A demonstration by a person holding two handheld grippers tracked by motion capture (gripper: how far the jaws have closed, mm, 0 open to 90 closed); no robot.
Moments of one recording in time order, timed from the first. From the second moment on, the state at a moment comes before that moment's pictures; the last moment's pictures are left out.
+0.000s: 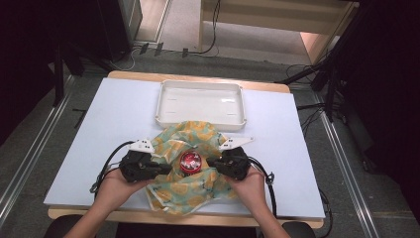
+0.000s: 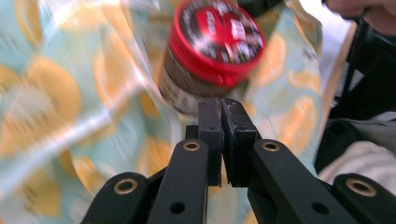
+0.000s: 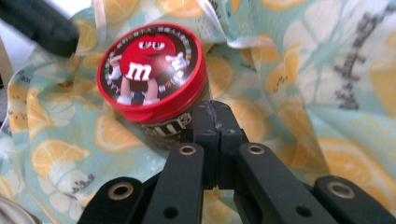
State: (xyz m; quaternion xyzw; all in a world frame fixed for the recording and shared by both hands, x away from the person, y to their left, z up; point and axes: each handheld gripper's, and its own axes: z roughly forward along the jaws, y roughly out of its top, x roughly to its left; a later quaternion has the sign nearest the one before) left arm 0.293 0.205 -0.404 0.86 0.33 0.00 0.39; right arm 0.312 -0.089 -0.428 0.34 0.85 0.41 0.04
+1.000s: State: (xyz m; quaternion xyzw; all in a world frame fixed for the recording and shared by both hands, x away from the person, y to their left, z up) left arm 0.380 0.160 -0.451 0.88 0.35 0.02 0.34; right arm 0.284 -0.094 -0.470 0.33 0.87 0.37 0.01
